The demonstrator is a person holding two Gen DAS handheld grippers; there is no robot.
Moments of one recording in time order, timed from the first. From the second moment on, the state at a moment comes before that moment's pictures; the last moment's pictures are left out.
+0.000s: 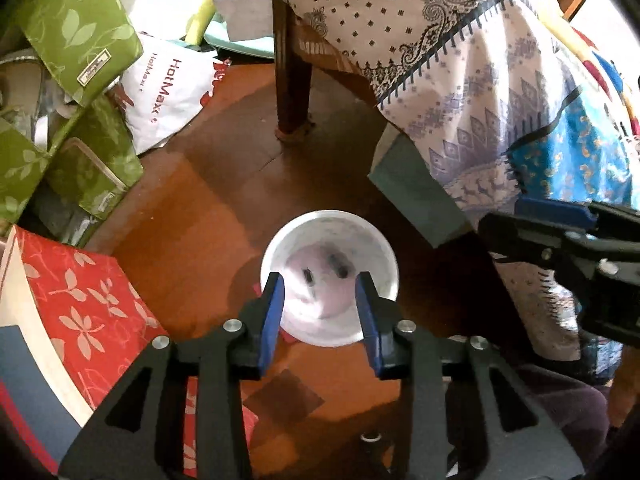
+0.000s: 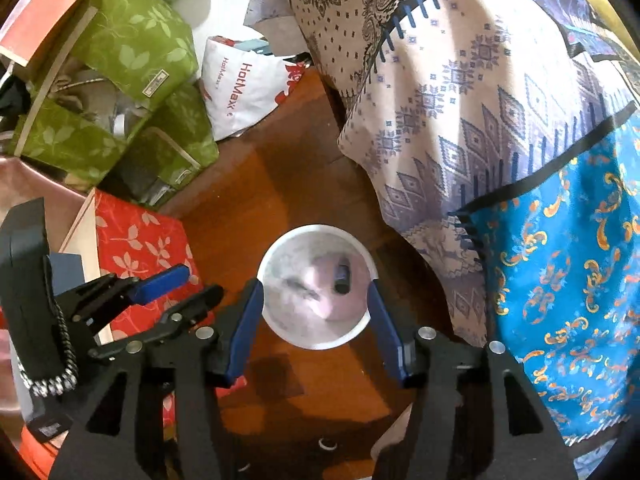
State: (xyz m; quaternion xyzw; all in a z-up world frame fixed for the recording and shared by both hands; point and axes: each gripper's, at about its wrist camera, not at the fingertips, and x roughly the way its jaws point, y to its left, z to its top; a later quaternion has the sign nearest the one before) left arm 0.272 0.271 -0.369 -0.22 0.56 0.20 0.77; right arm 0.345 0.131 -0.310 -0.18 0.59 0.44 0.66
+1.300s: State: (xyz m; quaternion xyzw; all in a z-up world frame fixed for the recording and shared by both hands) left arm 0.320 0.082 -0.161 -0.12 0.42 0.12 0.89; right arm 0.366 -0.120 -0.125 -0.08 0.39 0.36 0.85
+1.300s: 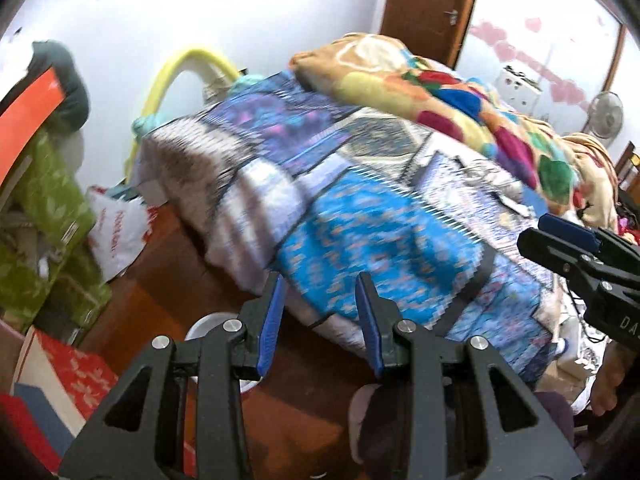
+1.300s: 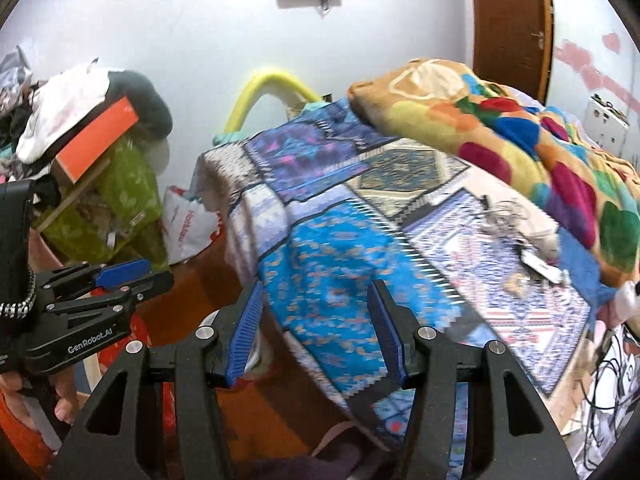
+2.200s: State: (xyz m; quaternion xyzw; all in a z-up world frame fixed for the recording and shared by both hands) left arm 0.506 -0.096 -0.213 -0.06 0.47 -0.05 0.88; right arm 0.501 -0.304 -0.174 -0.03 0.43 0.22 0.87
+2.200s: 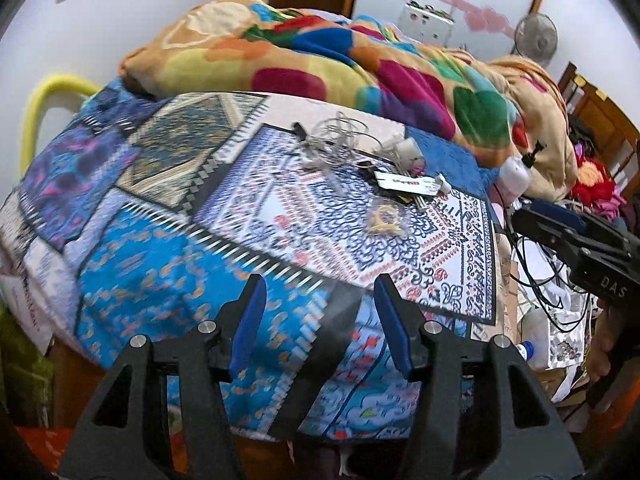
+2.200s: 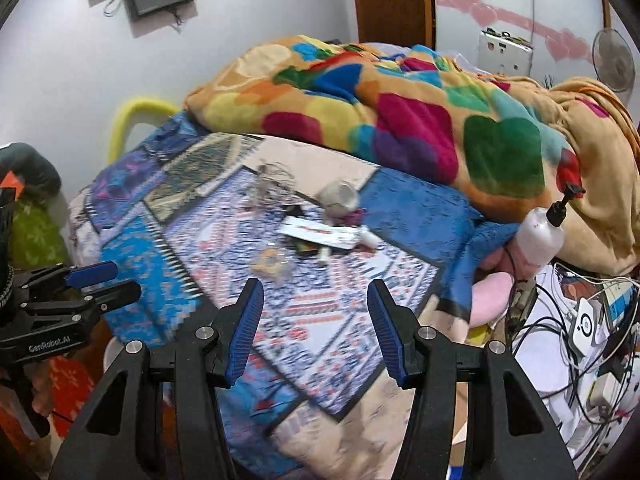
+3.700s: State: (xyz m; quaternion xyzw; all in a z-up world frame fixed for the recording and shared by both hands) left arm 0.562 -0.150 -0.246 -0.03 0.45 -0.08 0.89; right arm 0.567 -0.292 -0.211 -0.01 0.45 0.20 0.87
